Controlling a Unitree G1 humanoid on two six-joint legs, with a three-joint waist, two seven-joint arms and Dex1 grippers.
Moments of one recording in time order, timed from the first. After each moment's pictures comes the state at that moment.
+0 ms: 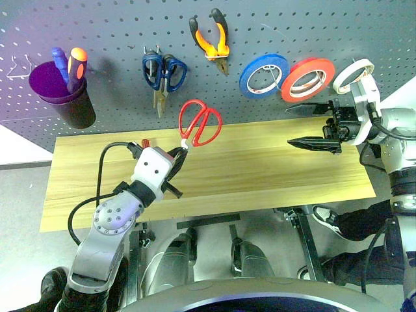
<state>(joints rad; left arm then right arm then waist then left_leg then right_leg) -0.04 0.39 -0.06 -0.69 -0.07 0.45 -0.36 -0.84 -0.84 0.02 0.59 0.55 0.11 1.61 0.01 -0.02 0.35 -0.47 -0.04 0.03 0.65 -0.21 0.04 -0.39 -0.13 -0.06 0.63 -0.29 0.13</state>
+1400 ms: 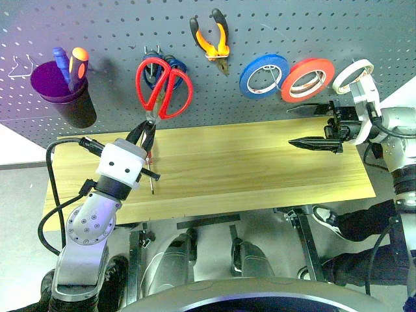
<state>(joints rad) -0.02 0.38 0.07 -0.72 0.05 0.25 -0.25 -0.87 -0.88 0.08 0.63 0.61 0.11 1.61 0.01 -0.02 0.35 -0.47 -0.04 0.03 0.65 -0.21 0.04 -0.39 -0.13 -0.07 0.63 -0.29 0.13</state>
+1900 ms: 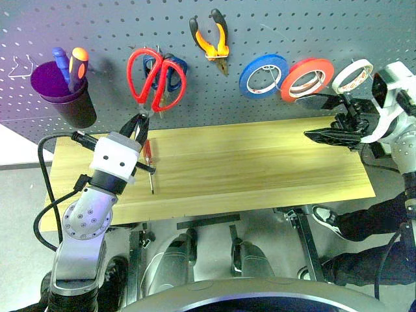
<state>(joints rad) -0.07 0.38 0.11 -0.69 0.06 0.25 -0.24 -0.80 -0.96 0.07 0.47 0.92 0.24 1.61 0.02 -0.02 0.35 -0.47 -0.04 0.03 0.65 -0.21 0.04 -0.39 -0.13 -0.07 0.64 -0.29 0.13</state>
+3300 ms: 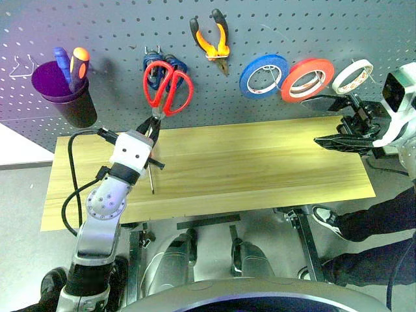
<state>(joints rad) -0.19 0.34 0.03 -0.35 0.07 0.05 -0.25 -0.76 -1.02 0.11 0.40 1.03 0.21 1.61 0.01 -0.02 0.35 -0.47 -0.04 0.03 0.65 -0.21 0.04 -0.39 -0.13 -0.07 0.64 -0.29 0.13</state>
